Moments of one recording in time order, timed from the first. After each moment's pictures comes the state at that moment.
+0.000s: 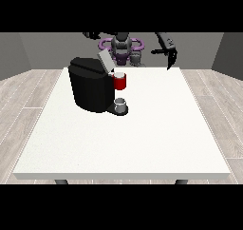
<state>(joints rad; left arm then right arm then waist) -0.13 0.11 0.24 -1.01 -0.10 -0.44 -0.43 -0.15 0.00 0.20 -1.59 0.13 -0.10 -0.12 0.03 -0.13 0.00</state>
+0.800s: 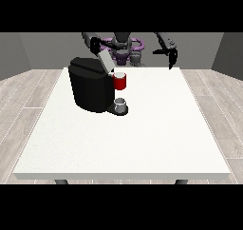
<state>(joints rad) -0.10 0.11 0.19 -1.19 -0.05 -0.43 -0.43 -0.41 -0.03 0.03 -1.35 0.19 -0.19 -0.14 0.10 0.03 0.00</state>
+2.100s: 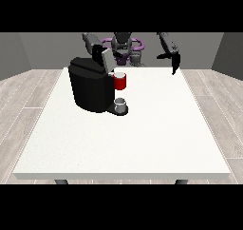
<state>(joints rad) -0.17 0.16 0.19 -1.11 -0.02 -0.43 -0.49 -0.64 -0.07 -0.07 -1.13 0.15 -0.19 -0.21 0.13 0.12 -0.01</state>
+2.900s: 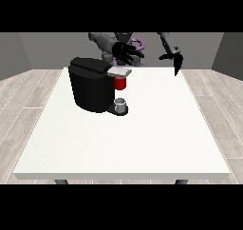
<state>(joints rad) -0.23 0.17 0.18 -1.04 -0.01 -0.45 -0.50 -0.87 -0.02 0.00 -0.97 0.28 -0.27 -0.13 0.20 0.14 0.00</state>
